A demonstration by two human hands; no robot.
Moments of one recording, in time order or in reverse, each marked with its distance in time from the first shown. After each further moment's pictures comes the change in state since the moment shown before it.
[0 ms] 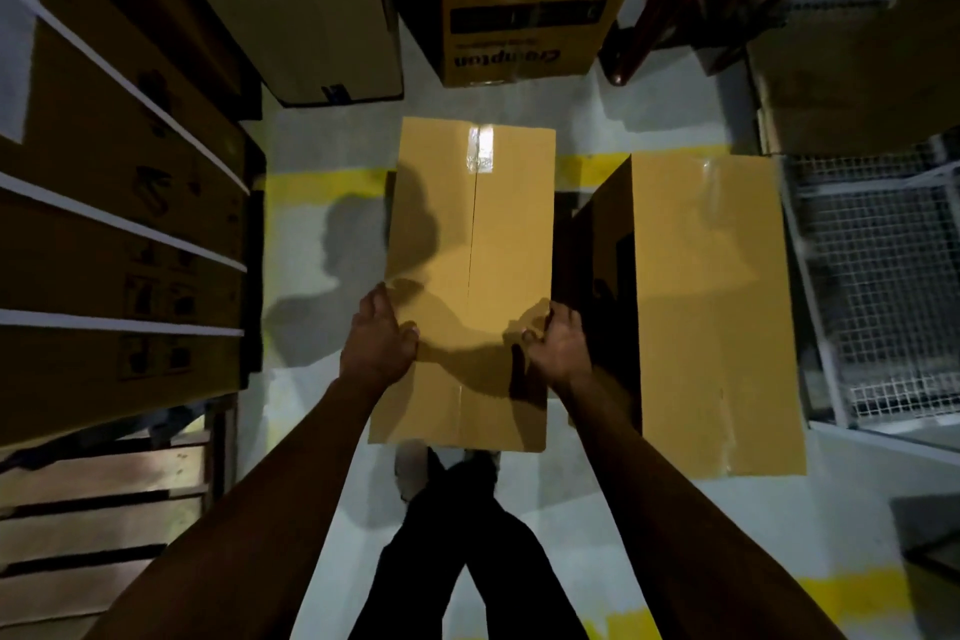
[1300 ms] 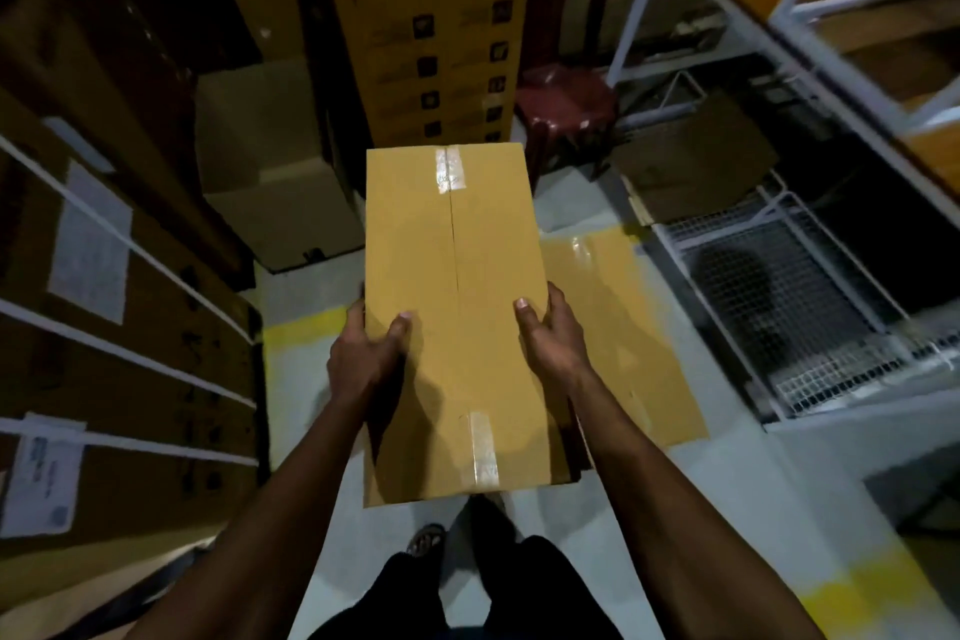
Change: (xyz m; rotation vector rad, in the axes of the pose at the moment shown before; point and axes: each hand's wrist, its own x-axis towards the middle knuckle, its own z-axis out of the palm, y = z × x) left_hand -0.163 0.149 -0.155 -0.345 0.209 0.142; right_hand -0.164 -0.056 -0.169 0.526 0.341 -0.179
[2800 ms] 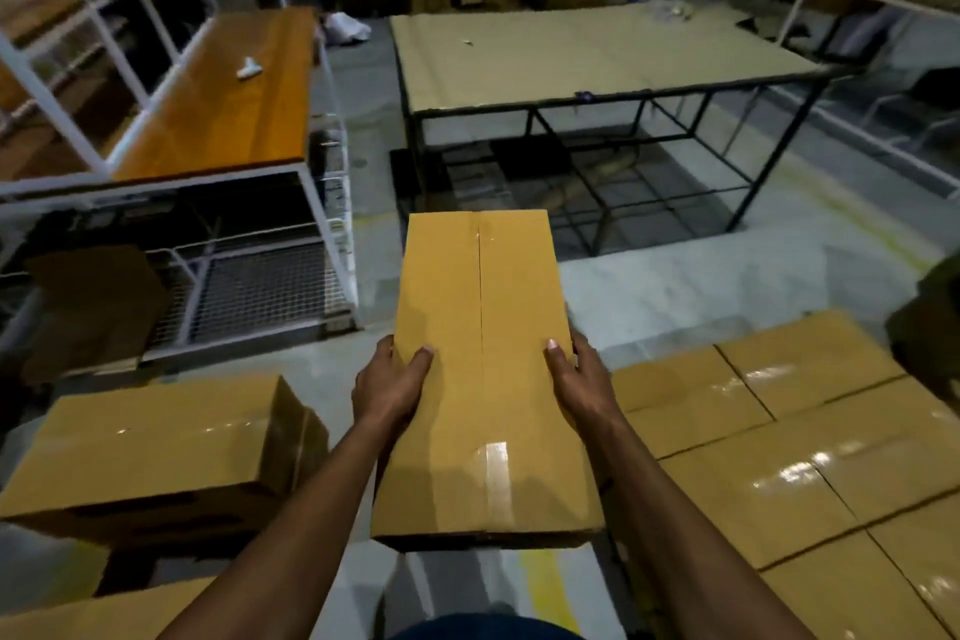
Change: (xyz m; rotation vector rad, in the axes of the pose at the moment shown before) left_hand -0.528 0.016 0.163 0.439 -1.165 0.918; right_hand -0.701 0.236 -0.141 0.402 1.399 0.493
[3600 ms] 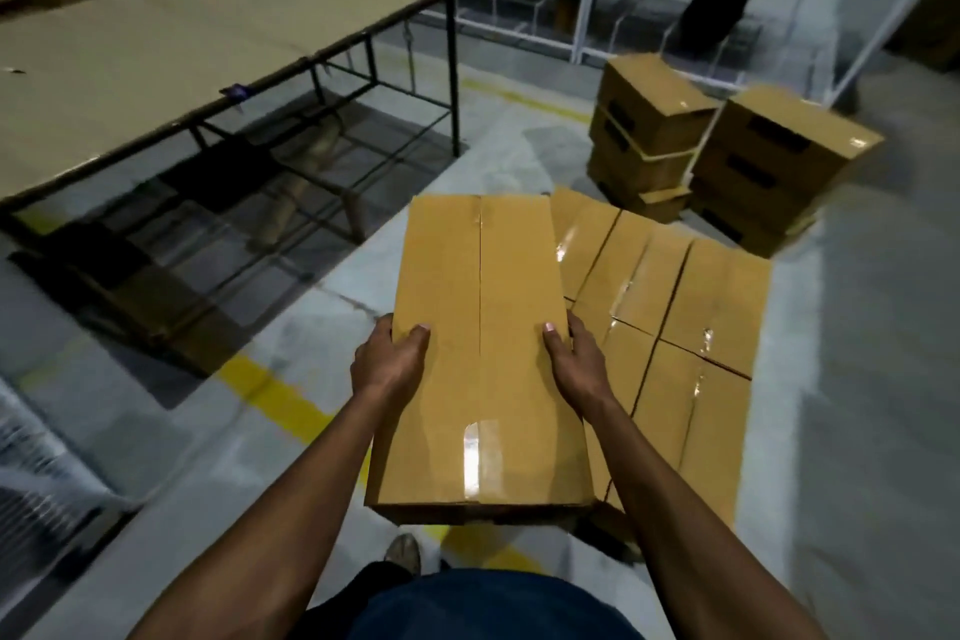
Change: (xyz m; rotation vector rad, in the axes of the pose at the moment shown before) left_hand 0.093 0.182 0.263 0.289 -0.571 0.436; right_hand 0.024 0.092 -0.169 0.091 0.662 0.392
